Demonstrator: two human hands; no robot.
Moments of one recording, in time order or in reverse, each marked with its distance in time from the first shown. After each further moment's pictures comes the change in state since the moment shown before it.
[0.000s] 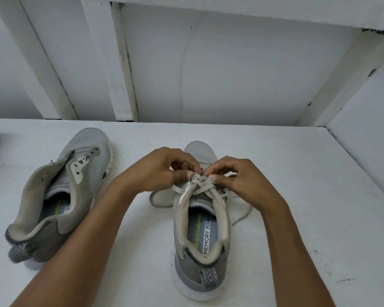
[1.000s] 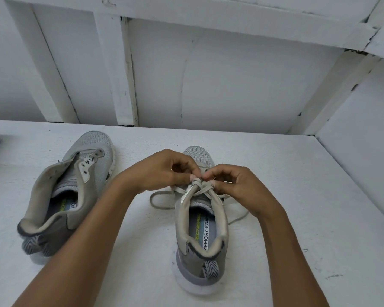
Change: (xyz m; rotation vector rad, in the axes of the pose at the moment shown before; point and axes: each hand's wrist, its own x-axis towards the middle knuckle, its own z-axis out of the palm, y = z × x) left_hand -0.010 0.018 -0.005 -0.129 -0.111 -0.041; right_hand -0.014 -0.009 0.004 0.098 -0.039 0.037
